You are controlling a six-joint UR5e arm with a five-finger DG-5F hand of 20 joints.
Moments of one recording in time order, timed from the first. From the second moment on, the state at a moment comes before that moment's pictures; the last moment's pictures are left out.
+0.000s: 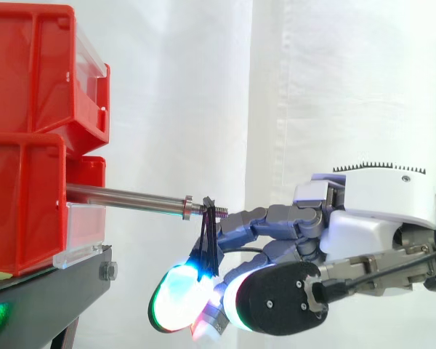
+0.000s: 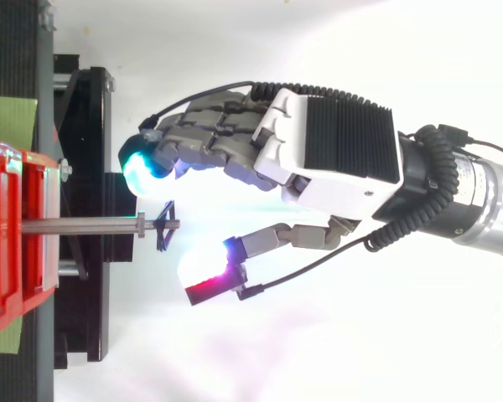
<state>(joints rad) 0.17 -2.33 -1.32 -2.46 -1.25 -1.00</state>
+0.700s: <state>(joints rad) 0.17 -2.33 -1.30 -2.45 -1.30 -1.00</state>
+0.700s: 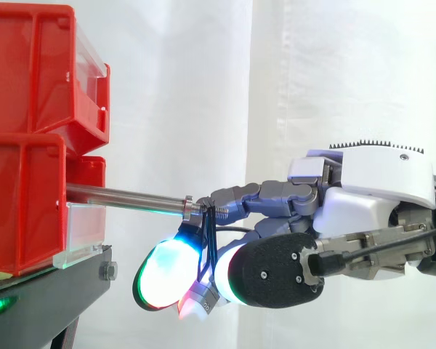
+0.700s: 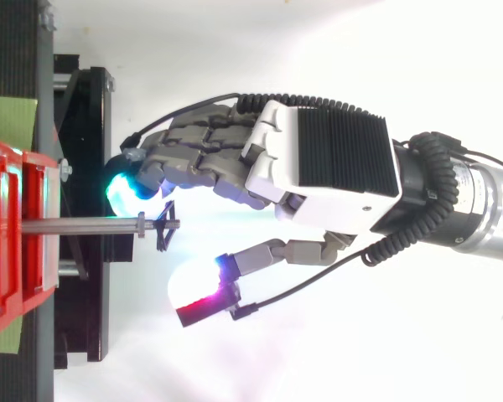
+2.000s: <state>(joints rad) 0.16 -2.31 -1.29 -2.46 -1.32 -1.00</state>
